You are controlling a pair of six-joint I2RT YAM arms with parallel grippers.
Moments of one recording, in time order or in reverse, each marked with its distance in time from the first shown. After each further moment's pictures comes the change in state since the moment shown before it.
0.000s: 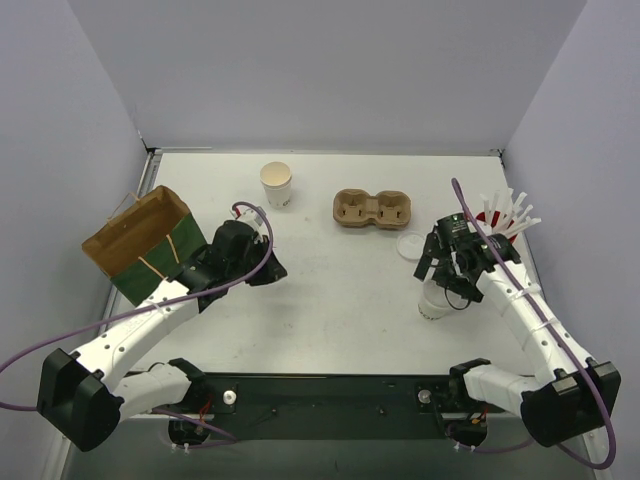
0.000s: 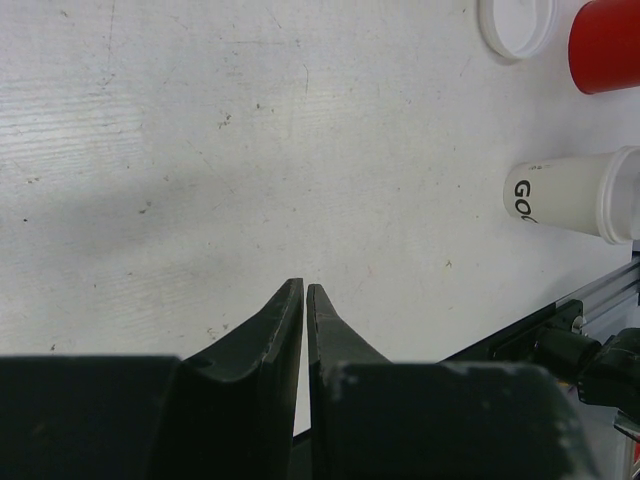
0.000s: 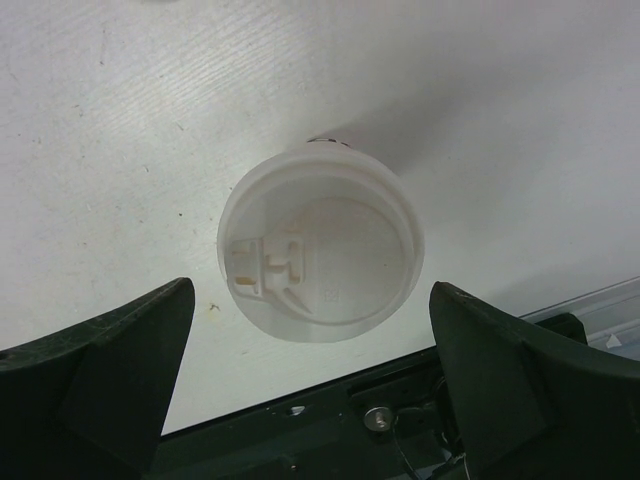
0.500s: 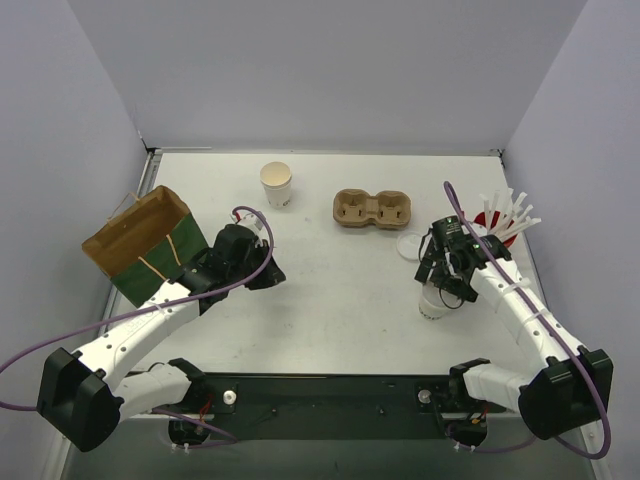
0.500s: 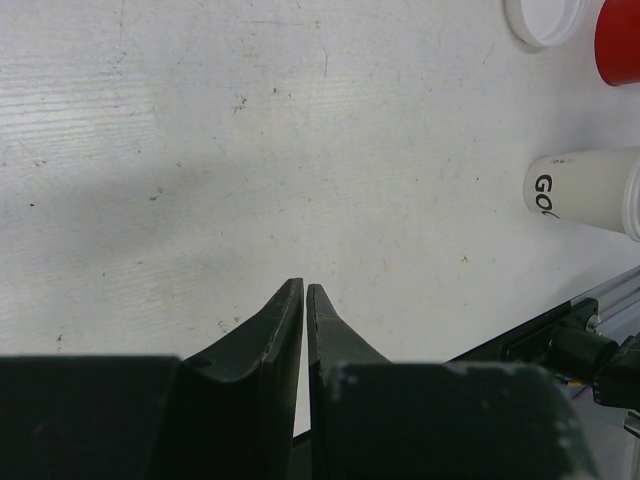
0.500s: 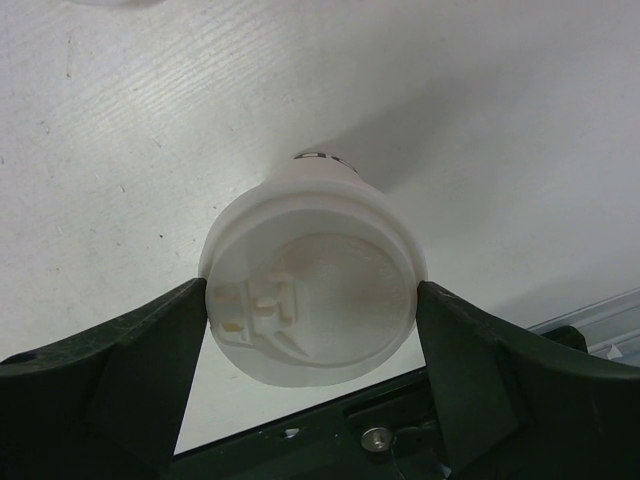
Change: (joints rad) left arm 0.000 -0.002 -0.033 0.005 -0.005 -0.001; right arm 0.000 0.033 -0.048 0.060 0.030 0.000
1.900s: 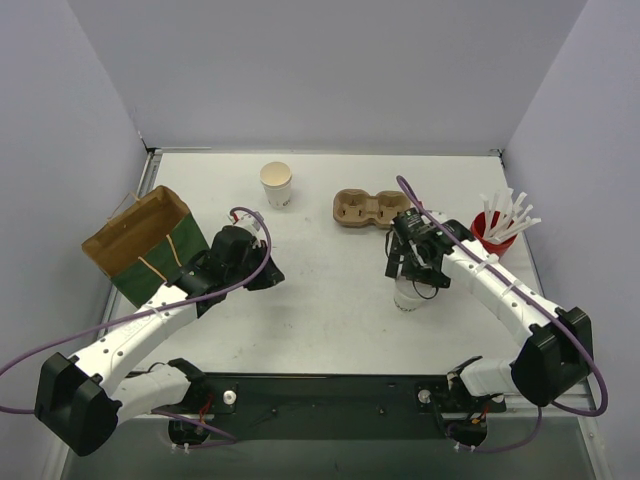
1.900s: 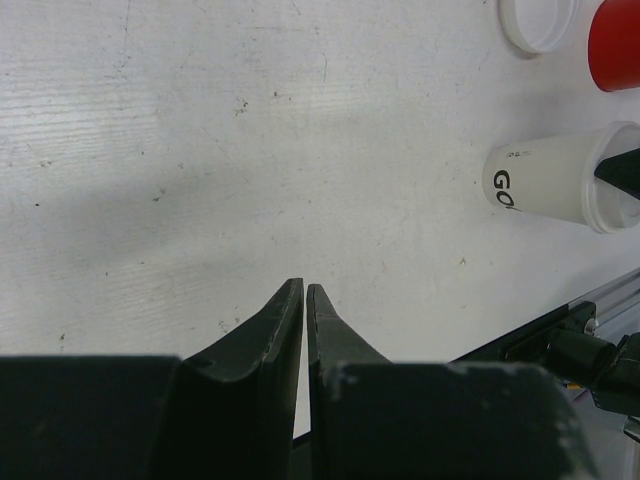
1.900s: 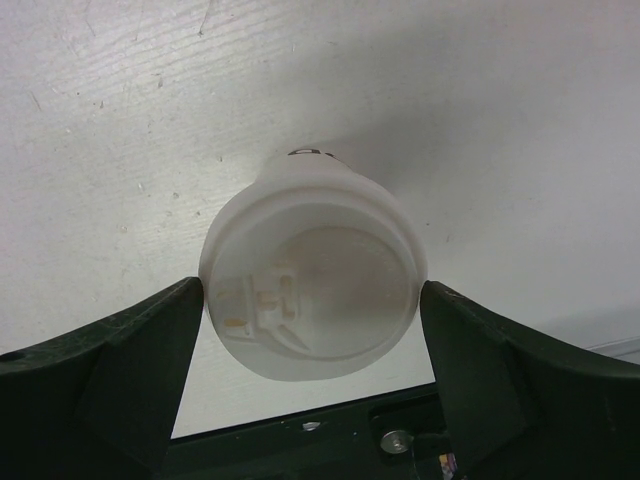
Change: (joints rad) left arm 0.000 -0.026 -0.012 0.005 -0.008 -0.003; right arm 0.218 0.175 0.137 0.007 0.024 0.016
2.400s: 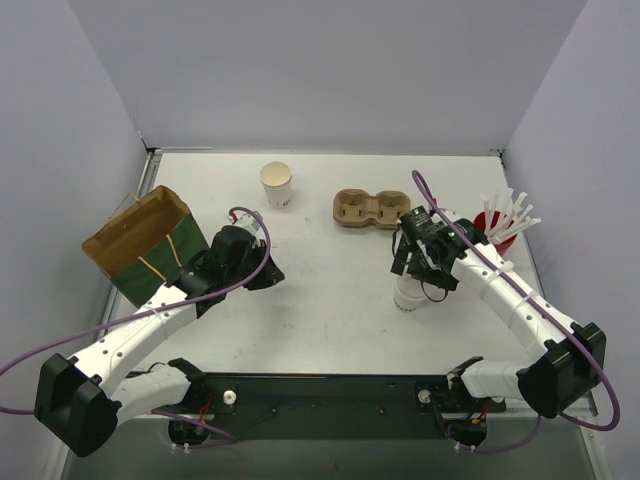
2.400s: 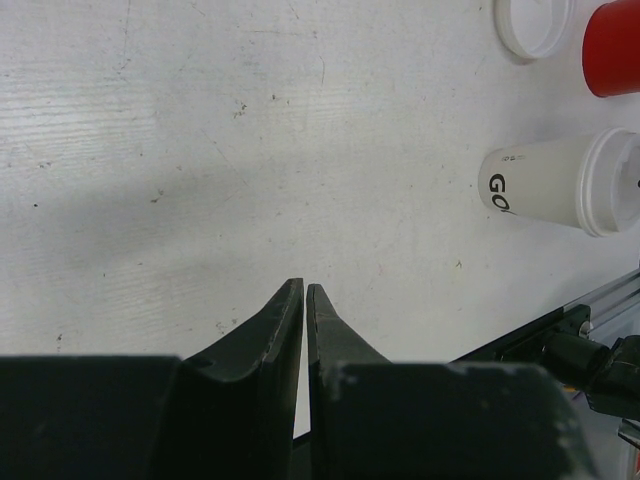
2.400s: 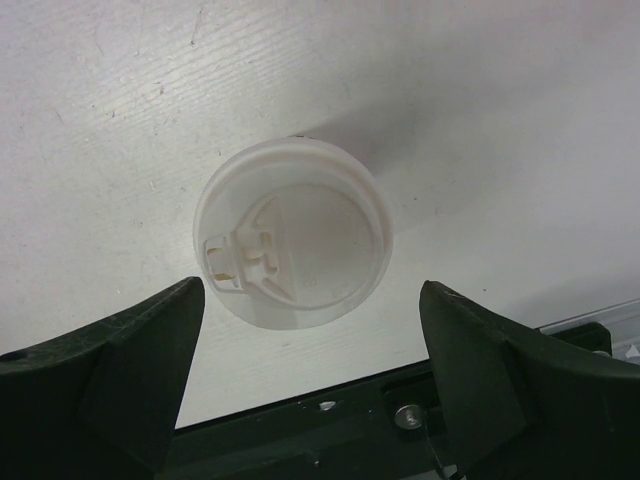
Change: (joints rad) left arm 0.000 -0.005 0.000 0.002 -0.003 -0.011; right arm 0.002 -0.064 0.053 -0.114 0.025 0.119
